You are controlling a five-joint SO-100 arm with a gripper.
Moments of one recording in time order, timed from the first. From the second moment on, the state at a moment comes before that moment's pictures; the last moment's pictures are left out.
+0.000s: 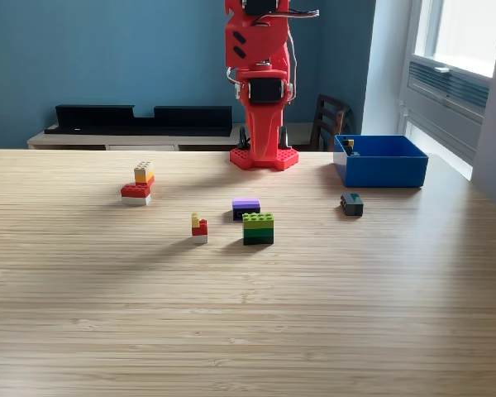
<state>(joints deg) 3.6 106.1 102.8 78.2 -9.9</state>
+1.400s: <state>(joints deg) 45.2 106.1 106.9 66.5 -28.7</state>
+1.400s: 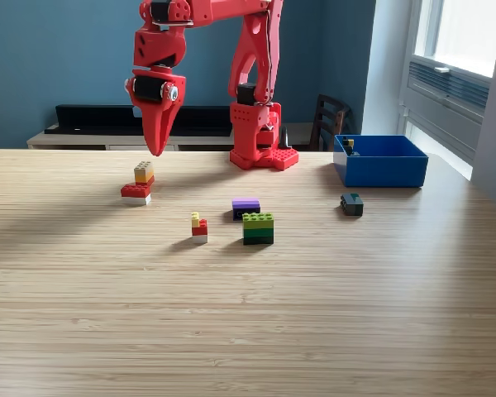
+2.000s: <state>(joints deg) 49.7 105.0 106.9 65.3 -52.6</state>
